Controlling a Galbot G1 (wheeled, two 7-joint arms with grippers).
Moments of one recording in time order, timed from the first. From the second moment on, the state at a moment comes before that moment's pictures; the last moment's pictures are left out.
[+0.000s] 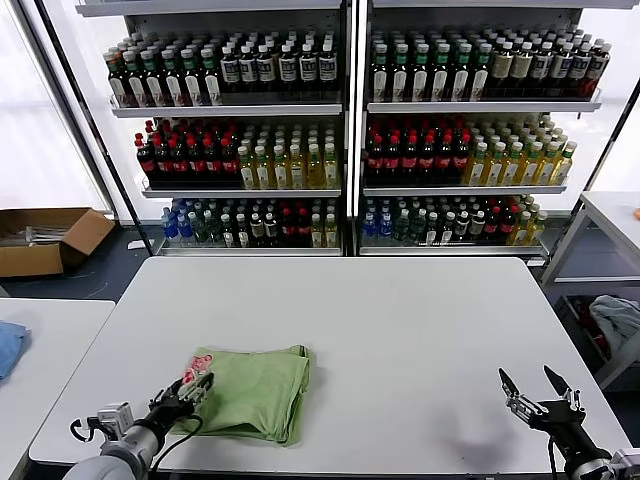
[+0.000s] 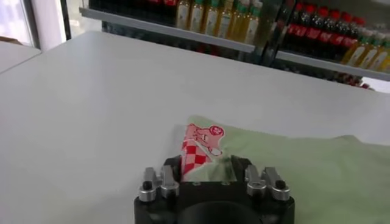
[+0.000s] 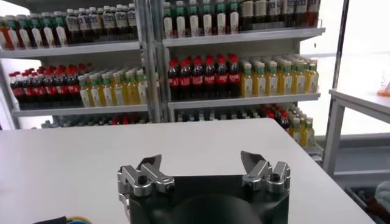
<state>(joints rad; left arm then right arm) 1.50 -1.16 -0.64 -1.97 -0.66 0.56 -0.02 -1.74 1.24 0.97 2.11 0.52 -0.21 -0.24</state>
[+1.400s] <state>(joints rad) 1.51 -0.96 -1.17 -1.95 -0.82 0.55 -0.07 -1.75 1.24 0.98 2.11 0.56 -0.19 -0.24</state>
